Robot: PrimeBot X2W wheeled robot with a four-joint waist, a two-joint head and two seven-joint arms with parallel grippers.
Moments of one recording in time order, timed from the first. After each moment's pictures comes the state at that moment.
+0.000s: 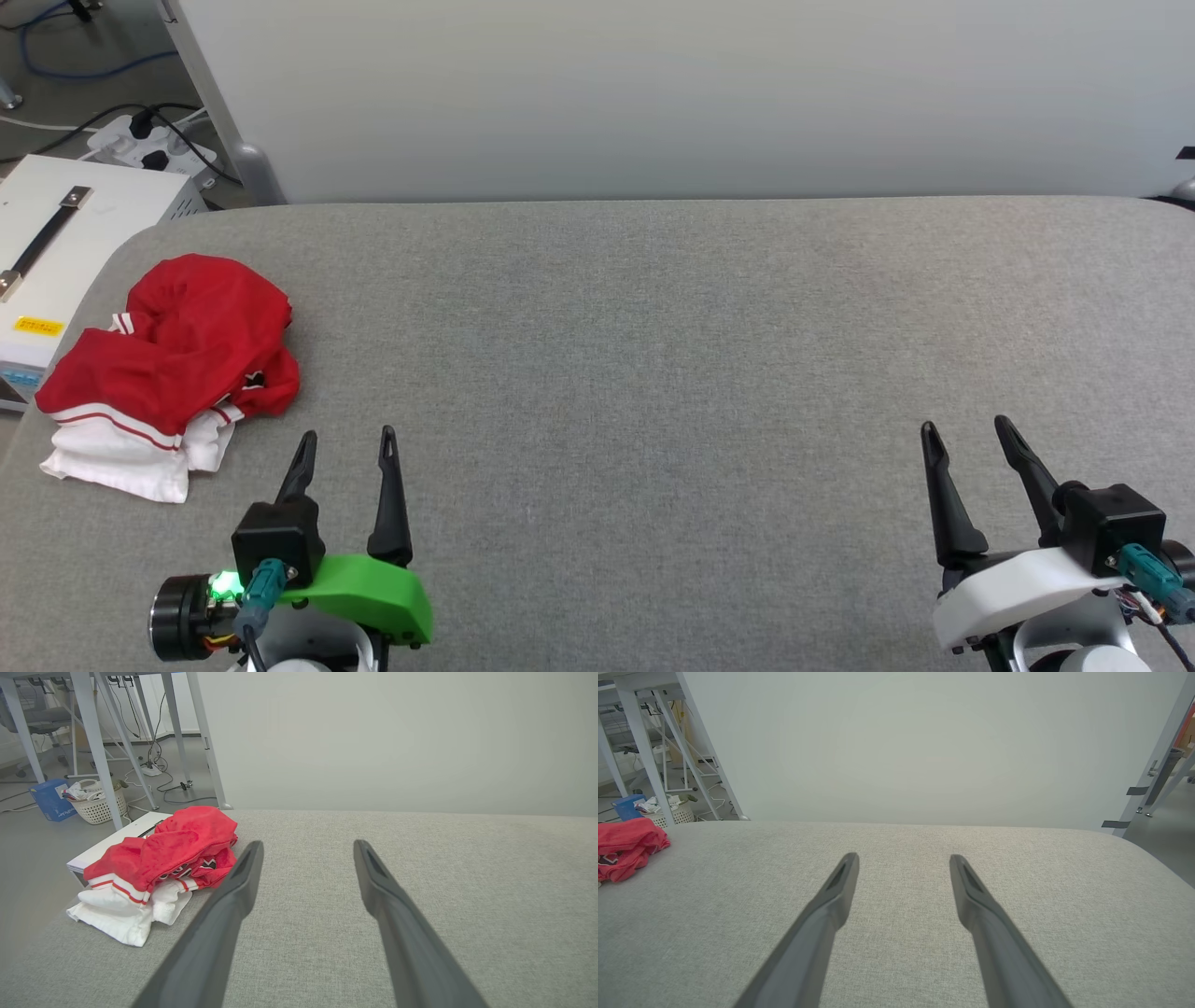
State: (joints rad) left arm 0.02 0.05 -0.03 0.02 -0.06 0.03 -0.11; right arm 0.04 -0.05 -0.01 -0.02 0.12 0.13 -0.11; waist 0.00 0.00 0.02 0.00
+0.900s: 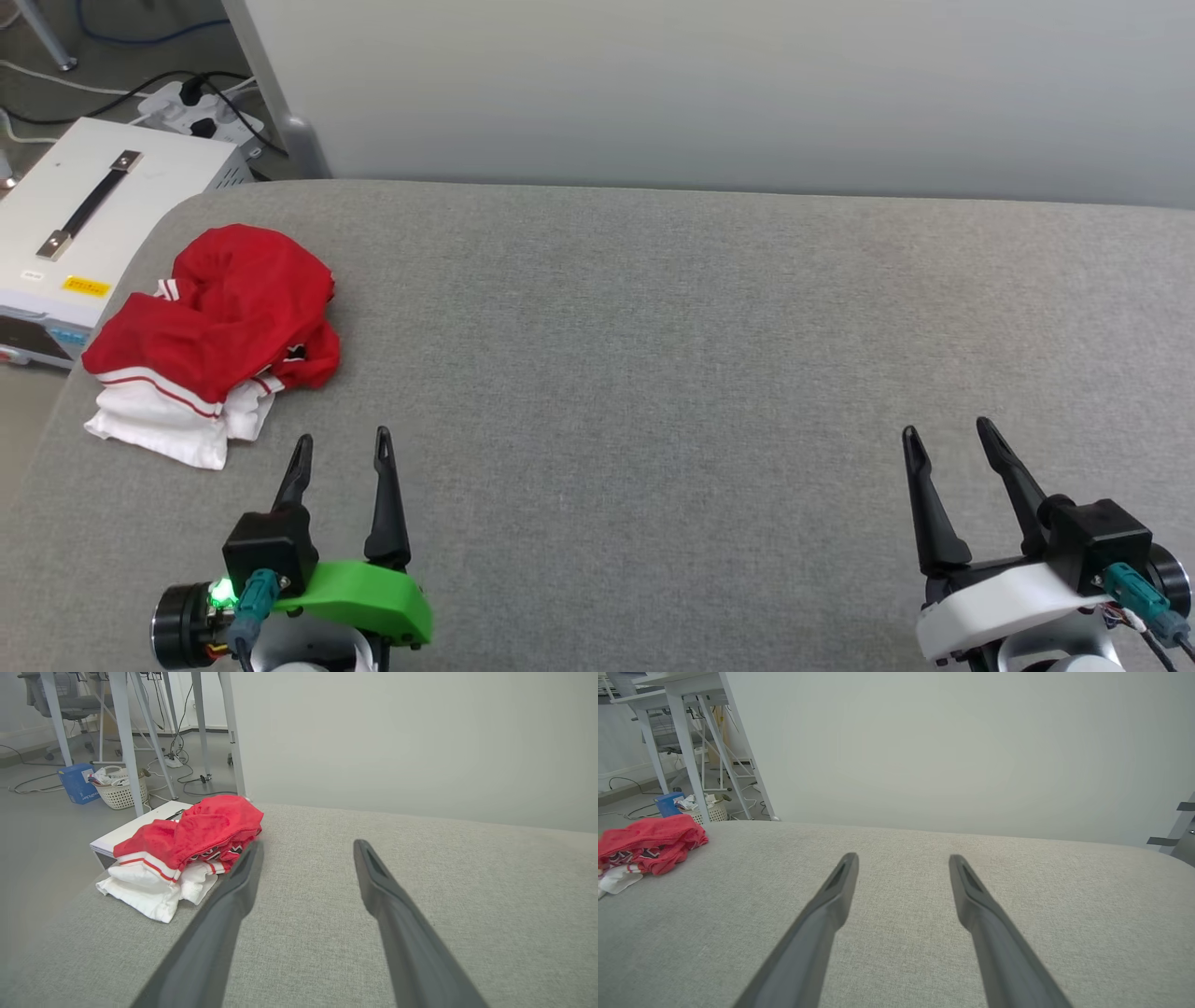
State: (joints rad) left arm 0.02 0.05 -0.03 0.04 -0.11 0.04 -0.17; right arm 0.06 -0.05 0.02 -0.03 0.12 0.13 -0.17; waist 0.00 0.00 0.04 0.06
